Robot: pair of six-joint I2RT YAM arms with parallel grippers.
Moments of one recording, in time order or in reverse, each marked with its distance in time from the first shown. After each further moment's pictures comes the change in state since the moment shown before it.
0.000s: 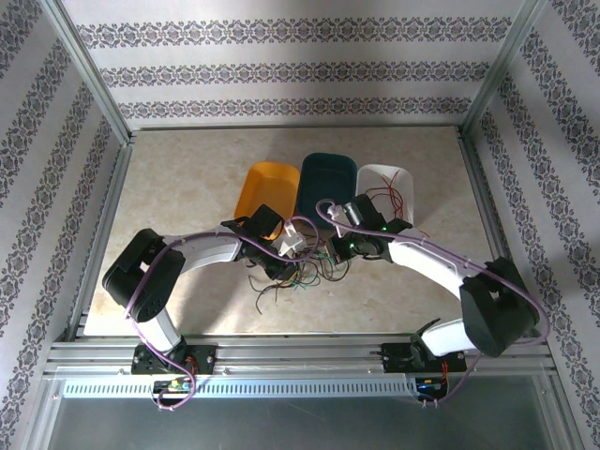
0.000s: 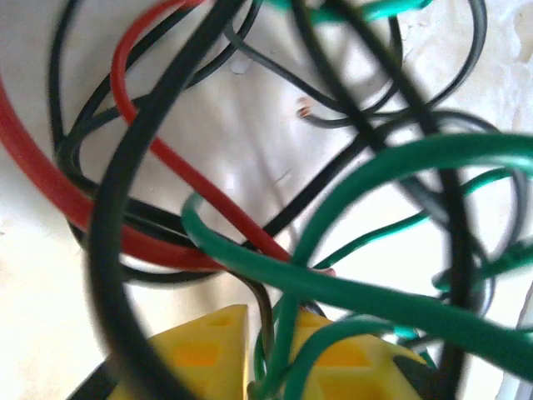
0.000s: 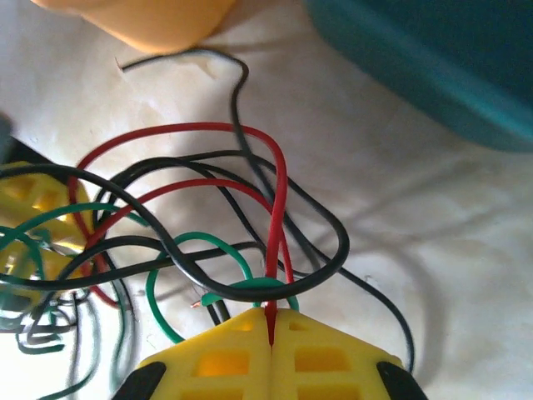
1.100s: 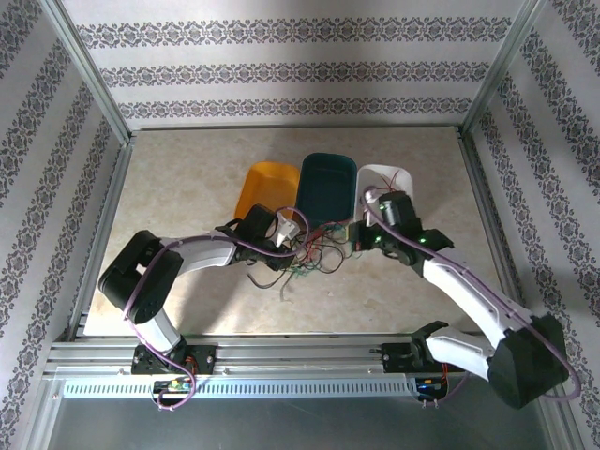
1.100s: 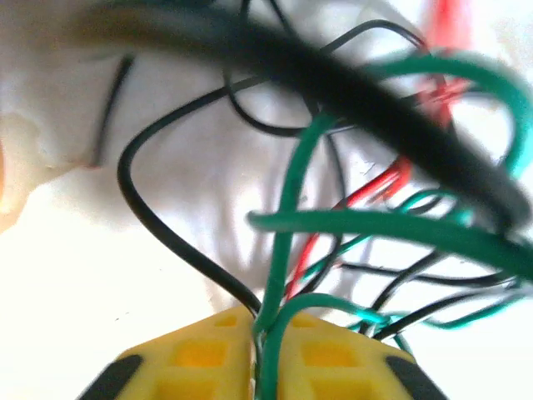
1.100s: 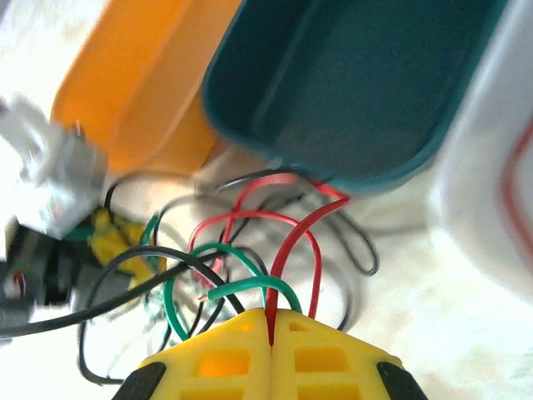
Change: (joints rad) left arm 0.027 -0.033 -0.085 0.253 -0.124 -0.237; right arm -0.109 -0.266 -0.079 0.005 -0.024 0.177
